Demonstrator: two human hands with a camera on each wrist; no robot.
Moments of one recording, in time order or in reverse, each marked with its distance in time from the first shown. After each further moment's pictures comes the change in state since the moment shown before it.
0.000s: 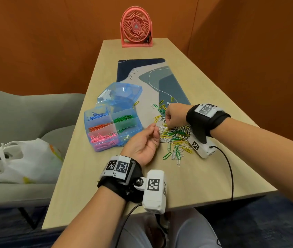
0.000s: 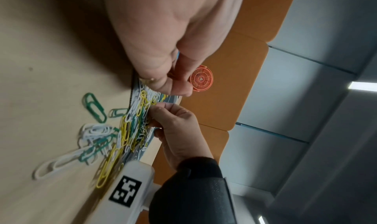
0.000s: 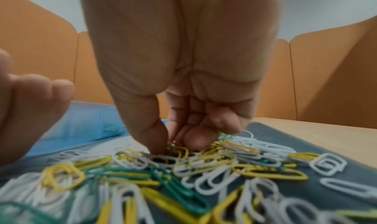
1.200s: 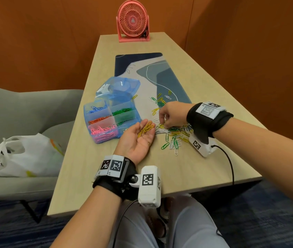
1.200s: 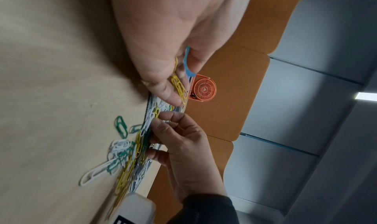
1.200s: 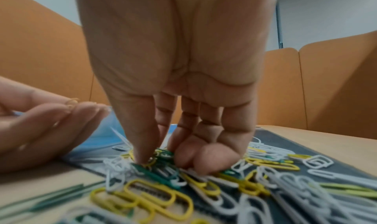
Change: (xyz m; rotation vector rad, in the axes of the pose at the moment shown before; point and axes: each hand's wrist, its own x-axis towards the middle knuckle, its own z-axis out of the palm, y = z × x) left_hand -0.006 0.000 -0.025 -0.071 -0.017 0.030; right_hand -0.027 -0.007 0.011 0.043 -0.002 -0.077
